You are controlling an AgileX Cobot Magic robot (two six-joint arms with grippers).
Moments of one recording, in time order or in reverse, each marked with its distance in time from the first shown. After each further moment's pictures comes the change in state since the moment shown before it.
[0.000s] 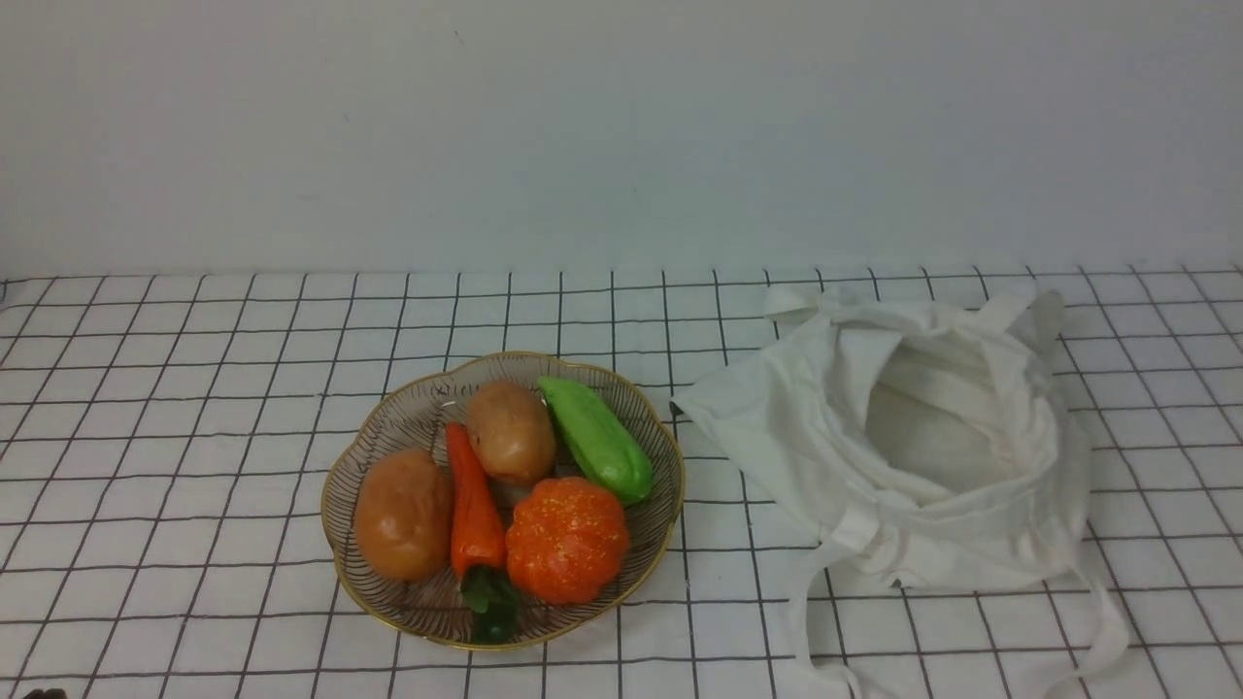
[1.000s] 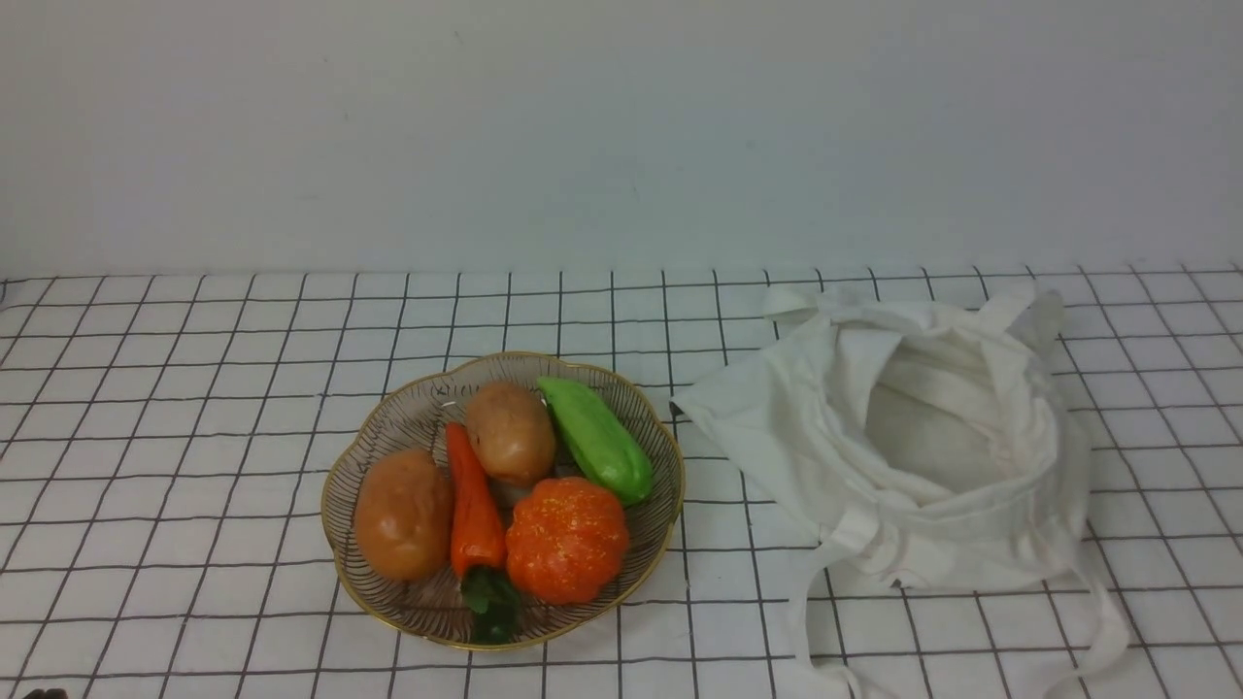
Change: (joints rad) right arm 0.000 -0.295 0.230 -0.011 -0.015 0.049; left arm 0.000 0.000 0.000 0.000 0.000 0.000
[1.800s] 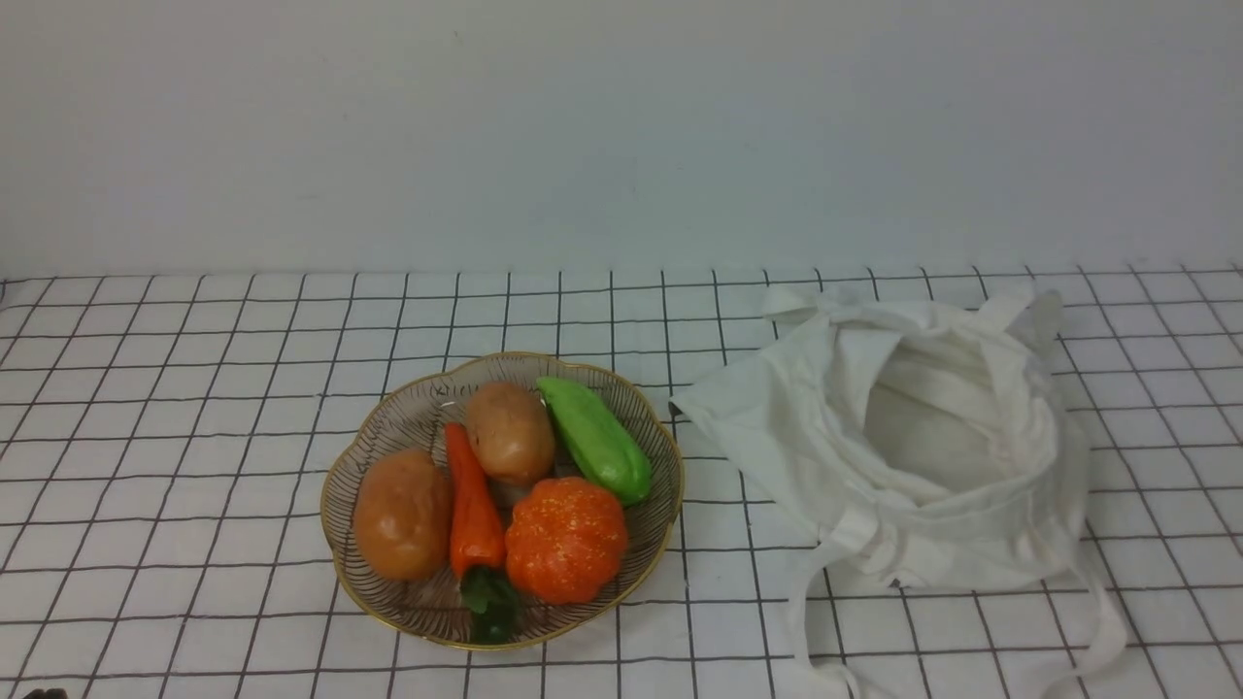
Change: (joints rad) right arm -0.033 0.000 0.236 0.540 -0.340 -0.505; left arm 0.000 0.000 0.000 0.000 0.000 0.000
